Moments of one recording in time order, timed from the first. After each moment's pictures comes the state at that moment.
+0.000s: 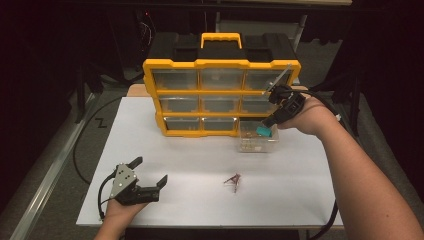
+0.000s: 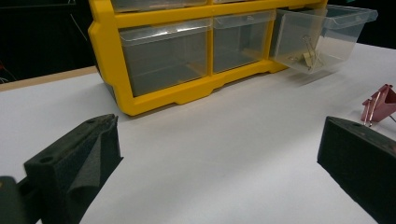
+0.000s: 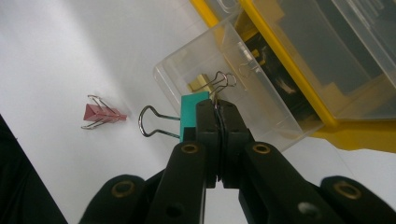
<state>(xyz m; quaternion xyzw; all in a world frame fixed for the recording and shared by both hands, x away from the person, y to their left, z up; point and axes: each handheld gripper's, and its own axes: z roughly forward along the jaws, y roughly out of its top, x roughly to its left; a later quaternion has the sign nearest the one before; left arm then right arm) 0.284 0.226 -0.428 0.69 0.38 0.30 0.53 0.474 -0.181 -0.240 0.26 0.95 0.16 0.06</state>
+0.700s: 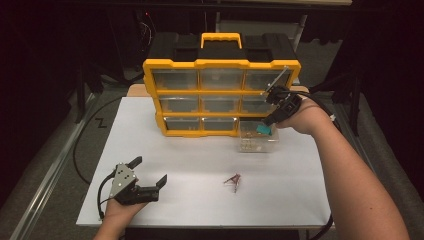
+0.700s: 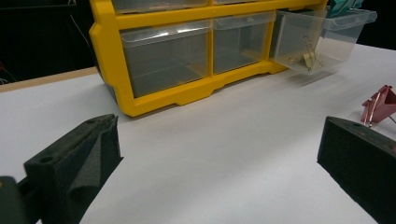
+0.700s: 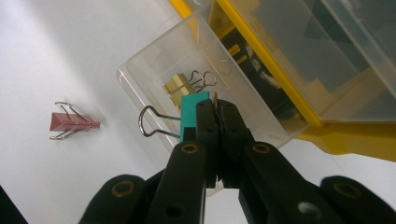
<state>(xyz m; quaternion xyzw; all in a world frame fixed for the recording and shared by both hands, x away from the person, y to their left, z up) 0.284 0.228 -0.427 0.69 0.38 0.30 0.53 0.489 -0.182 -0.258 0.28 0.95 0.15 0.07</state>
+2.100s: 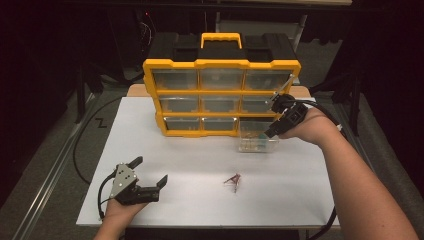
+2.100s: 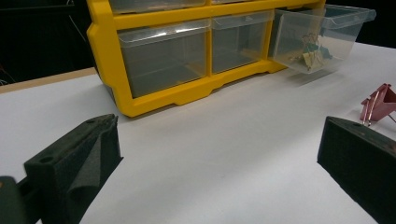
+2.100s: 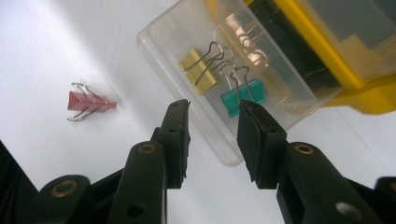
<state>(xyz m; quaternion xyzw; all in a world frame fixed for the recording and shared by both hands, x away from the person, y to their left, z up) 0.284 0.226 -0.427 0.69 0.38 0.30 0.53 0.466 -0.194 -0.265 0.29 0.94 0.15 0.05</state>
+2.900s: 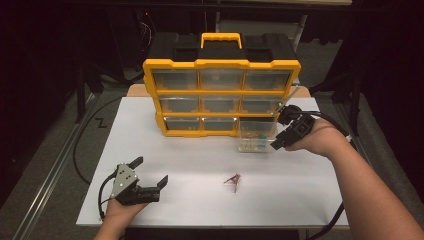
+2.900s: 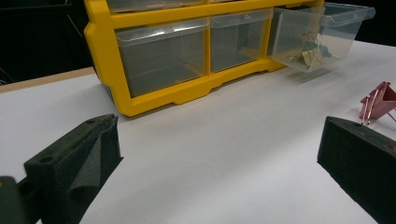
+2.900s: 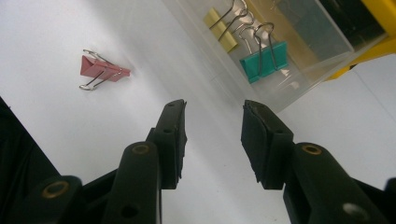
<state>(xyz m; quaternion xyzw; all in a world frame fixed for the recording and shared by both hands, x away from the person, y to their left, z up) 0.284 0.225 -0.428 0.69 0.38 0.30 0.53 0.439 -0.207 -0.272 0.29 0.95 0.13 0.04</state>
